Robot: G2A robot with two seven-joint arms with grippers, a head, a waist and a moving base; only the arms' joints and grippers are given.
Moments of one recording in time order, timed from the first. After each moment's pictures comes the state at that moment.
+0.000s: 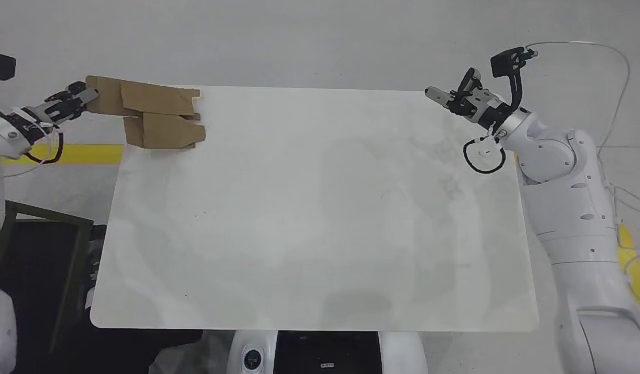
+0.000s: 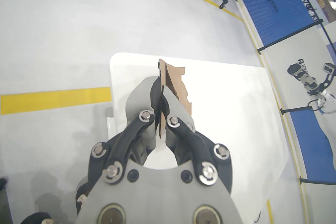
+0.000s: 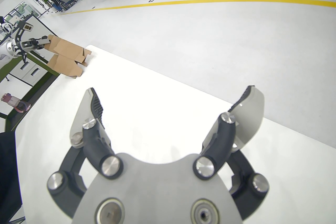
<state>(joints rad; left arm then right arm) 0.50 -0.76 -1.32 -0.58 0.18 -0.80 -0.76 -0.72 -1.12 1.34 -1.09 -0.61 -0.68 0.42</state>
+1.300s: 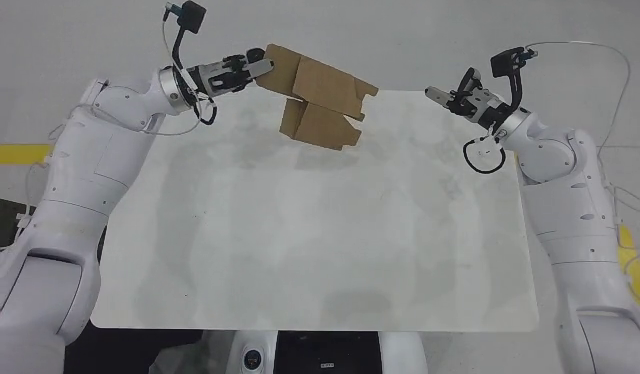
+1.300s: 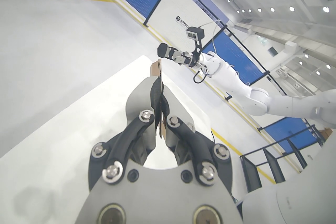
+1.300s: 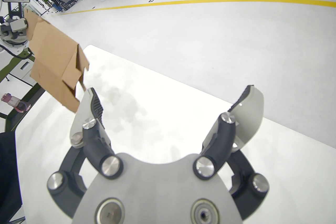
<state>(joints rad) 0.40 -1.03 -0.87 -0.91 -0.26 -0.91 -0.81 -0.72 -1.12 1.34 -1.09 -0.61 -0.68 0.42</state>
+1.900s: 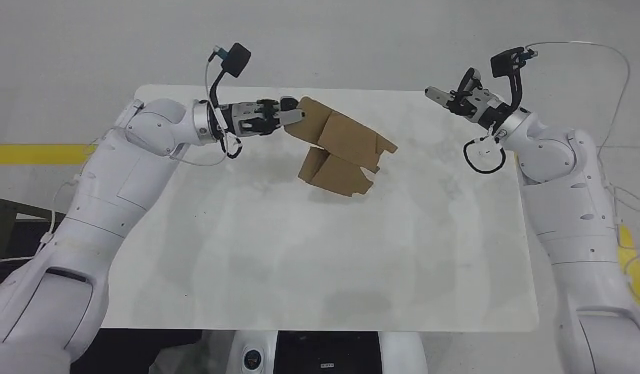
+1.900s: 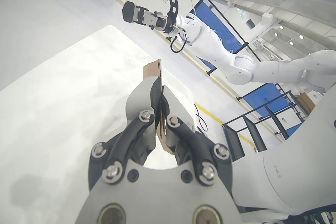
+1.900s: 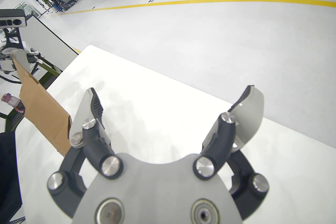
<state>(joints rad) 0.51 -1.02 -0.84 -1.09 -0.28 -0.93 -0.89 -0.73 -1.12 1.34 -1.09 -0.61 -0.68 0.42</state>
